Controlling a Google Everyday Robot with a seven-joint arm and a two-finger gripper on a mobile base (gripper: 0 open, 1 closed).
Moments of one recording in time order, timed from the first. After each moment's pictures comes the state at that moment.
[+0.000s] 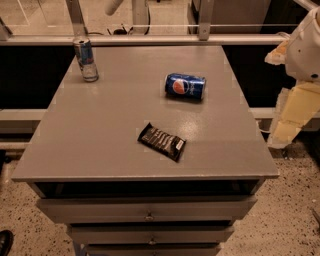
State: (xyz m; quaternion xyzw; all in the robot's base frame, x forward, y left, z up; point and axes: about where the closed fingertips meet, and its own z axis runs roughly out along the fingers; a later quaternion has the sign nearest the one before) arm 0.438 -0.215 0.981 -0.60 0.78 -0.04 0.17
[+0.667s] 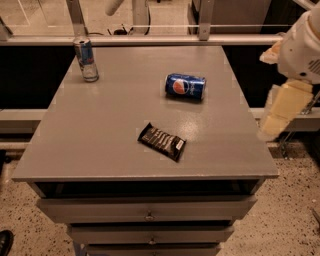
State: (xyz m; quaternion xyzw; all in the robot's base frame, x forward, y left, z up) arm 0.458 -0.210 0.973 -0.59 0.78 -0.03 0.19
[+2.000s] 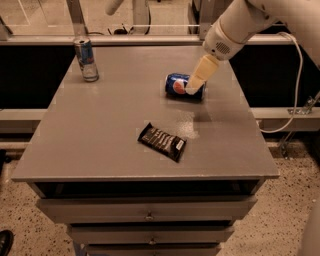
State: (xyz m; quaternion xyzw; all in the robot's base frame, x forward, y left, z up) arm 0.669 -0.132 0.917 -0.55 0.79 0.05 0.28
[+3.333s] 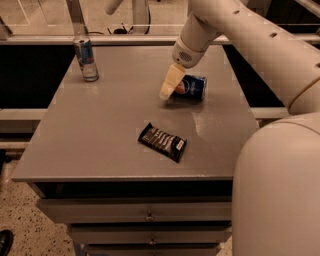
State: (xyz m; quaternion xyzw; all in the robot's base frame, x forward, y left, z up) arm 0.716 -0.071 0.856 -0.54 0.81 0.05 0.22
